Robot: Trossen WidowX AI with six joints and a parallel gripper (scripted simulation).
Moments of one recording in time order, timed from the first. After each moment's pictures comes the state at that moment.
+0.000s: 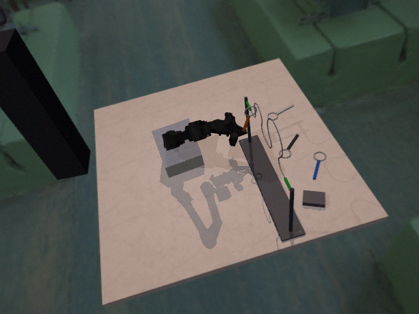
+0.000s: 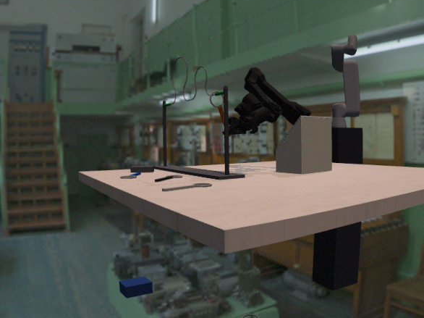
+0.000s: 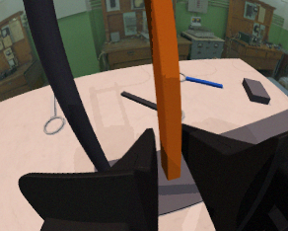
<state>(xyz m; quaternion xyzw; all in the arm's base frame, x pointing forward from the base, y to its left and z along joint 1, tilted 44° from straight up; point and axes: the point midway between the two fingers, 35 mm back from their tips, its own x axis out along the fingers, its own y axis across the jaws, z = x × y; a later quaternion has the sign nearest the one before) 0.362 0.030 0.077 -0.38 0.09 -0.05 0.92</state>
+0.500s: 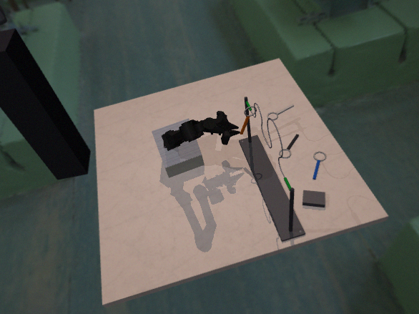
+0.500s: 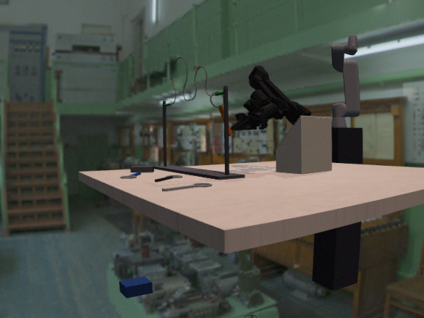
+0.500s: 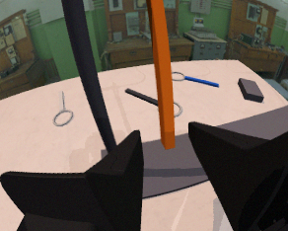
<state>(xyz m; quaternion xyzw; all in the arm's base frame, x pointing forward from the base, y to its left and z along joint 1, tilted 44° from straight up) 0.322 0.040 0.079 -0.38 0.09 -0.04 0.92</state>
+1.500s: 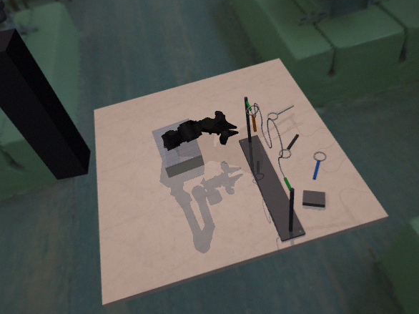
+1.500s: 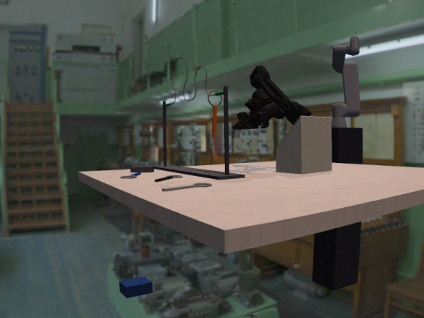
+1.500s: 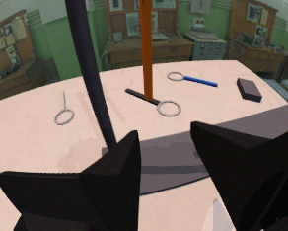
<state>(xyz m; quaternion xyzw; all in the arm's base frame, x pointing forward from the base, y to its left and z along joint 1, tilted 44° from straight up) 0.313 0.040 0.081 -0.38 0.09 -0.04 0.92</state>
